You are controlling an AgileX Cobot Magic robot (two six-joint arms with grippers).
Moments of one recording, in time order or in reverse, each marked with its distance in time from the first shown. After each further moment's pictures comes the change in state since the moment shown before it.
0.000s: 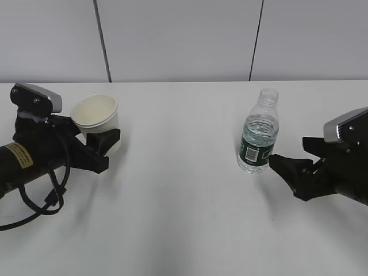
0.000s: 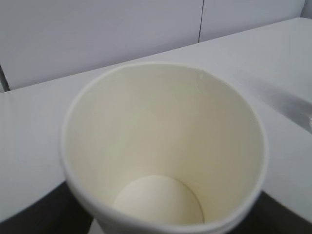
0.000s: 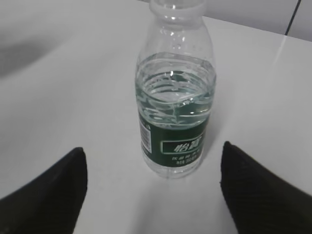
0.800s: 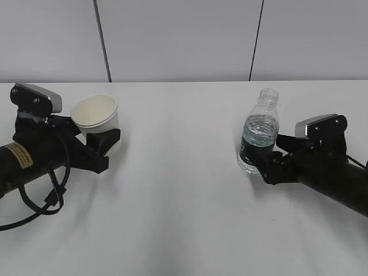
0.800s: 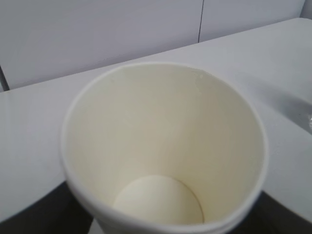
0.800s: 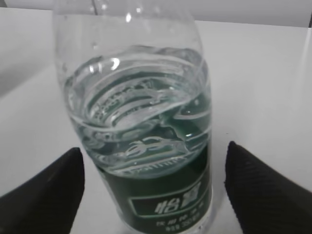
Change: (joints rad) left arm 0.000 0.000 0.000 0.001 0.000 -0.004; right arm 0.000 0.443 -0.211 0.043 -0.316 0.000
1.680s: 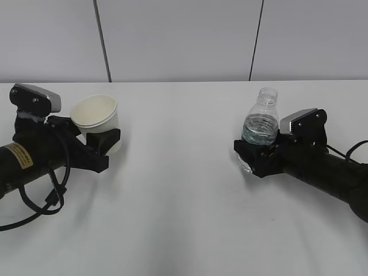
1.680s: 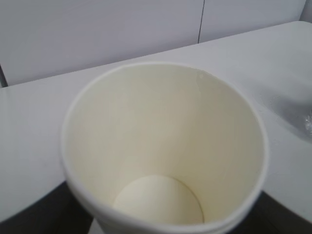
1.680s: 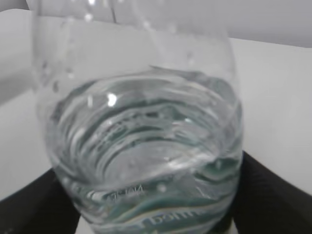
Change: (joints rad) left arm 0.000 0.000 0.001 0.001 0.000 -0.023; right arm 0.000 0.095 -0.139 -0.088 -0.014 0.000
